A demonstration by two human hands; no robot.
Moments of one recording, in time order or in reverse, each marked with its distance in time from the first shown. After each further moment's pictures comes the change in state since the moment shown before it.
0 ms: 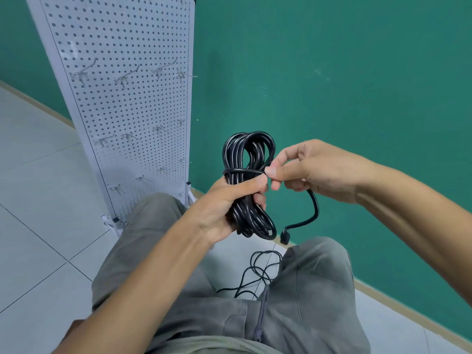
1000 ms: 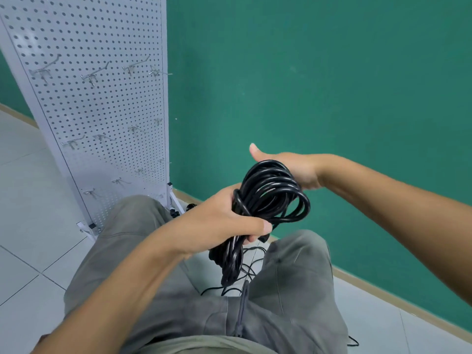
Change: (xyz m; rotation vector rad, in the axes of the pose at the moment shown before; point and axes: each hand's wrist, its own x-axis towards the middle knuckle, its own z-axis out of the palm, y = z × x) left_hand -0.027 0.004 0.031 0.760 -0.199 0.036; right_hand 0.026 0.026 -0.019 -0.234 -0.173 0.288
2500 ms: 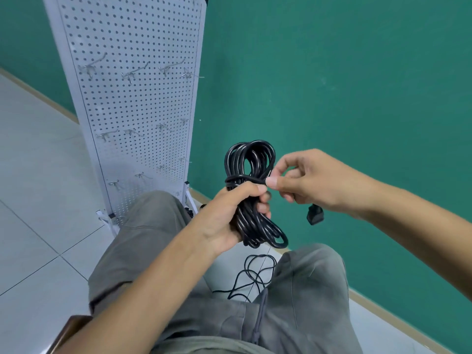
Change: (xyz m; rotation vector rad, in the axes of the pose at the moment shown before) left_hand 0.014 -0.029 -0.014 -0.893 0.259 -0.037; right_hand -0.037 -0.028 0.029 -0.089 0.279 -0.310
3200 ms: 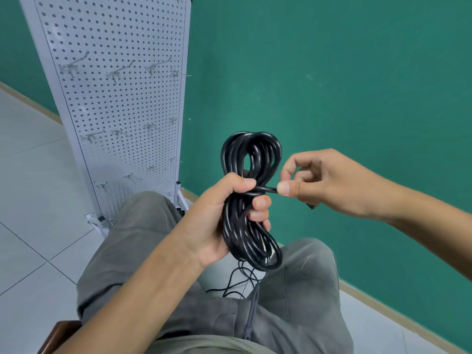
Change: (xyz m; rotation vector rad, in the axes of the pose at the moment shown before) left_hand -0.028 0.008 0.020 -0.127 -0.255 -0.078; right_hand -0.031 0.015 -0.021 0.034 -0.044 -0.171
